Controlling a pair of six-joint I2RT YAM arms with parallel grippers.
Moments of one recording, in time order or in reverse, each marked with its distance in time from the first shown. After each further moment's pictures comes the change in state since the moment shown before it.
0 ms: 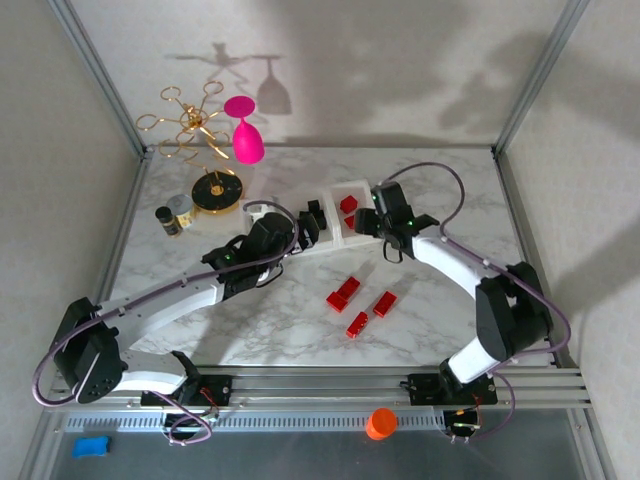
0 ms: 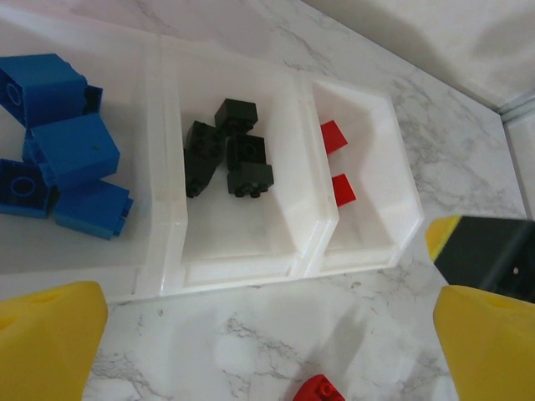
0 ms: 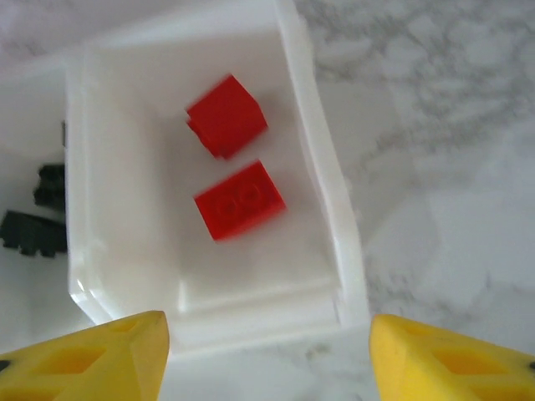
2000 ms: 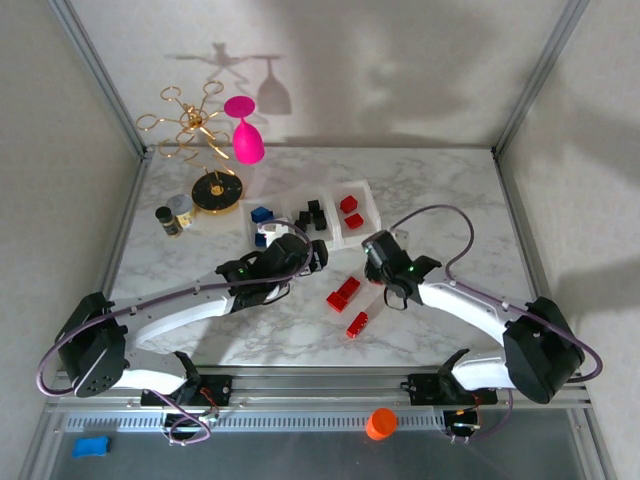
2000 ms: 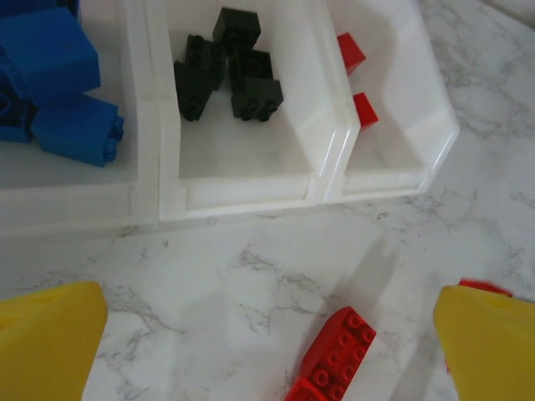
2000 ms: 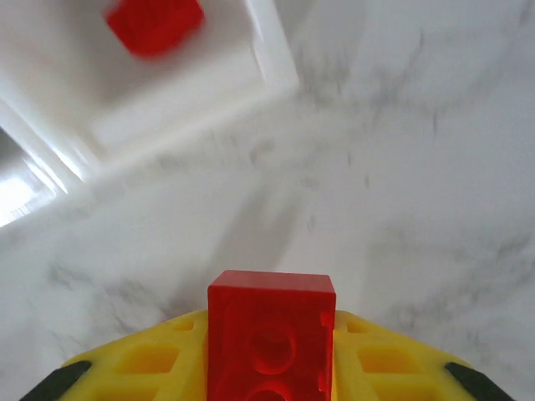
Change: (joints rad) left arm -0.106 0.030 -0.047 -0.021 -0.047 -0.023; right arm 0.181 -0.217 -0.248 -0.088 0.178 0.313
